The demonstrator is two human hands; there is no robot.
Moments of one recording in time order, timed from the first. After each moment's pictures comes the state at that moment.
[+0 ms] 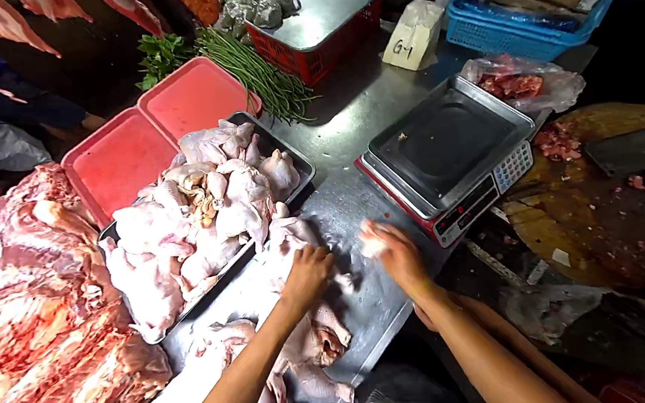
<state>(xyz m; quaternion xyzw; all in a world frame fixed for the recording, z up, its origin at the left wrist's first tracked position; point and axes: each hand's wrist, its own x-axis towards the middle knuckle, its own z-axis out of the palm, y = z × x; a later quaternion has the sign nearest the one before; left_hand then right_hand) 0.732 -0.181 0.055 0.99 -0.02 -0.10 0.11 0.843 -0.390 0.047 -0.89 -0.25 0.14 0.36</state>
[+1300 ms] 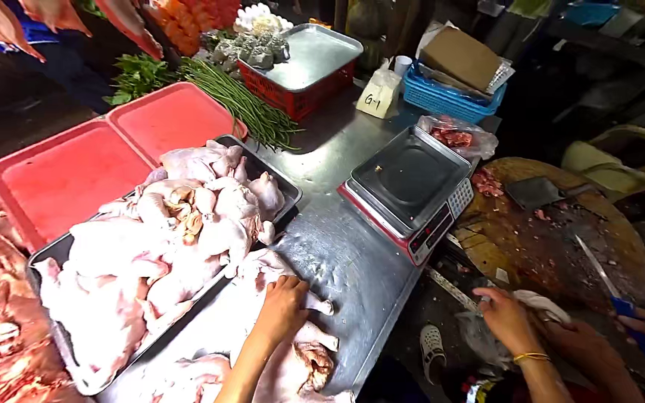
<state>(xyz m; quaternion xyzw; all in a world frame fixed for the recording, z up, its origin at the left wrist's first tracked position) 0.702 -0.155 0.057 0.96 0.03 -0.17 0.22 0.831 -0.618 0.079 -0.97 0.01 0.13 0.22</state>
